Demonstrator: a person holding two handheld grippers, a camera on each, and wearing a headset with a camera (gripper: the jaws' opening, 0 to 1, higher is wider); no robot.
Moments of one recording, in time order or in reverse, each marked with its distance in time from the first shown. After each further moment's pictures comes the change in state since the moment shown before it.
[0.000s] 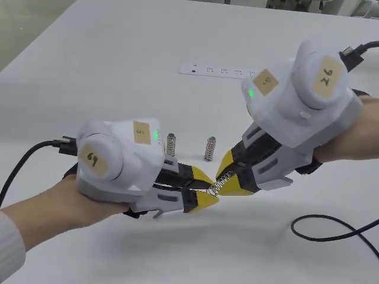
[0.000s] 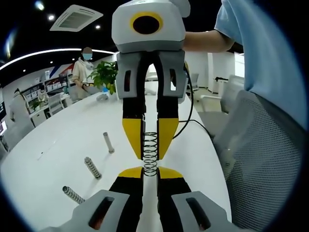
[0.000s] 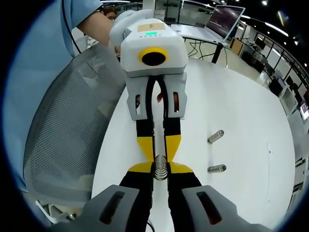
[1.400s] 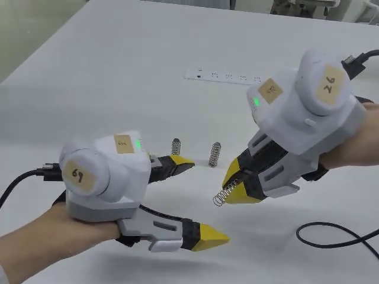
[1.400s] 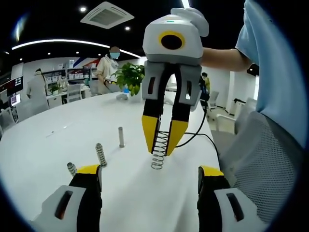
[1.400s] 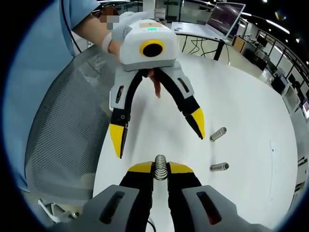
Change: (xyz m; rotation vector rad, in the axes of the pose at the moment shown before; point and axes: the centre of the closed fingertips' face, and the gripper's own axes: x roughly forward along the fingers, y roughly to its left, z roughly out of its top) left arm -0.018 0.008 -0.007 -0.205 -0.084 0.151; right arm 0.002 0.000 -0.004 0.008 0.018 0.031
